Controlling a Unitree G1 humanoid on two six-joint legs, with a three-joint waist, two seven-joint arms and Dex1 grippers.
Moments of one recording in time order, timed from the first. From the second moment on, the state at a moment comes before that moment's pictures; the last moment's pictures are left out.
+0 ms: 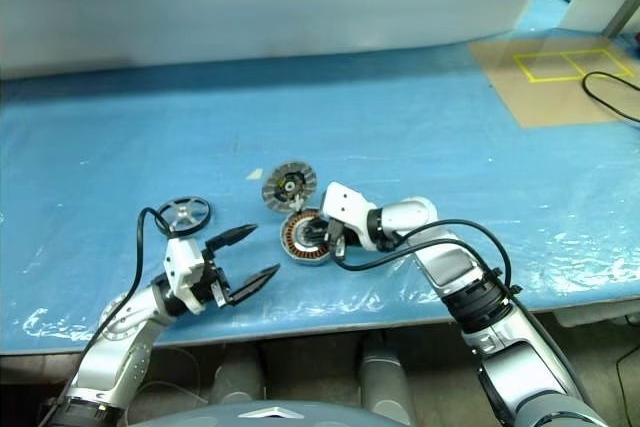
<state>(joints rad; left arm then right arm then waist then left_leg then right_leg) 0.14 0.39 -0.05 -0.09 -0.37 -0.20 -0.92 -0.47 -0.47 0.41 -0.08 0.08 0.42 1.00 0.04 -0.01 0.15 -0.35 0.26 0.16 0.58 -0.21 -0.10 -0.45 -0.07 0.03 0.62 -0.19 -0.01</state>
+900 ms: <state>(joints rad) 0.14 0.39 -0.05 -0.09 -0.37 -0.20 -0.93 -0.46 -0.48 0.41 -0.08 0.08 0.41 1.00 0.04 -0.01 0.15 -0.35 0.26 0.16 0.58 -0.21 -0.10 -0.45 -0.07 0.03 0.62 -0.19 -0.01</state>
